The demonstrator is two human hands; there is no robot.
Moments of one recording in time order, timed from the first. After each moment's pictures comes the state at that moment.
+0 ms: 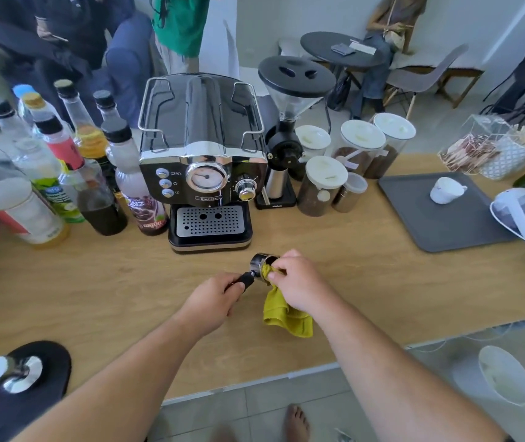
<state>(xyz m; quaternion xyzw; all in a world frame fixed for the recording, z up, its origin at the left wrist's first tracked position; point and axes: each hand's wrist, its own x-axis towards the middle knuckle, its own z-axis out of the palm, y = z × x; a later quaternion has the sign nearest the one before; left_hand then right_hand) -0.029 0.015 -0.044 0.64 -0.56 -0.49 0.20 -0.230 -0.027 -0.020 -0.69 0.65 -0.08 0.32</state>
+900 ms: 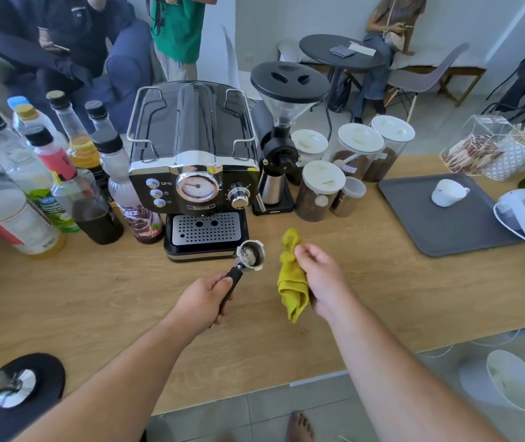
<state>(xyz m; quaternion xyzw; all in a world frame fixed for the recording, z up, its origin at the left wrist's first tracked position) -0.028 0.003 -0.038 0.66 -0.42 -0.56 0.27 -0.262 -0.048 -0.040 -0.29 0.62 -0.42 0.60</state>
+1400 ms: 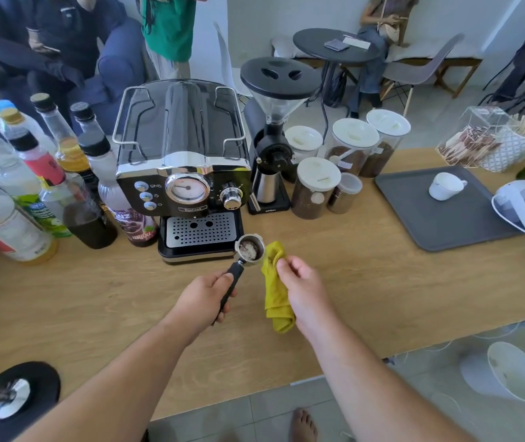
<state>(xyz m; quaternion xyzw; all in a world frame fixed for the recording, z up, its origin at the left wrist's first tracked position) -0.039 -0.004 -0.031 0.65 -0.41 -0.57 0.29 -0.239 -0.012 -0.032 -0.37 0.62 -0.39 0.57</state>
